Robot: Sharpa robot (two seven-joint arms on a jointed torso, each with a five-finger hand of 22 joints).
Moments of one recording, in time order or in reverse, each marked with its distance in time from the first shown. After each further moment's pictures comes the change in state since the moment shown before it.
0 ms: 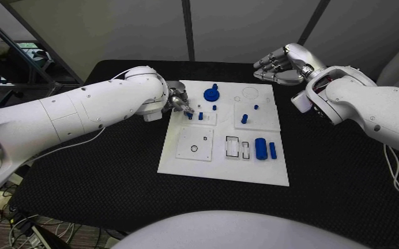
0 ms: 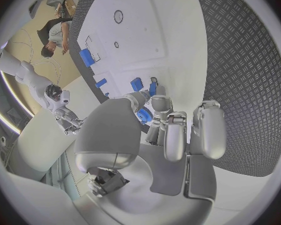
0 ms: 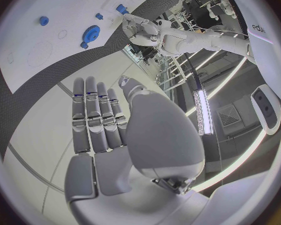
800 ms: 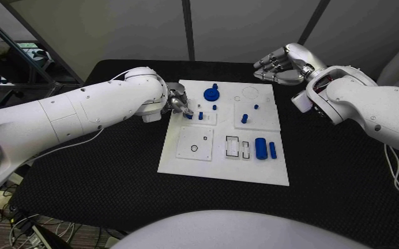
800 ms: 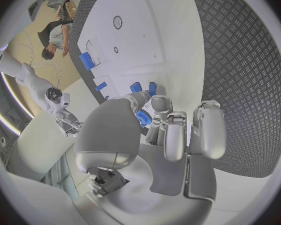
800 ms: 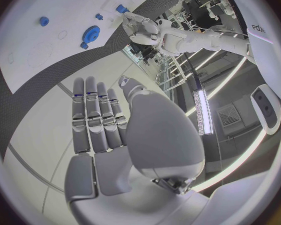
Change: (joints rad) left arm -0.005 -0.007 -0.002 0.007 -0.005 0.022 0.002; left_hand -0.004 -0.004 0.016 -0.011 -0.001 0.004 -0.004 -0.003 0.004 0.002 -0.001 0.000 0.000 -0.003 -0.003 0.000 0.000 0.000 -0.002 -0.002 0.000 0.000; right arm 0.000 -0.002 0.000 0.000 0.000 0.004 0.000; right_hand 0.000 0.000 0.000 0.000 0.000 0.000 0.000 0.000 0.000 0.000 0.000 0.000 0.000 0.000 0.000 0.000 0.000 0.000 0.000 0.000 0.000 0.000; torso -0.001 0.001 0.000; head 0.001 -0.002
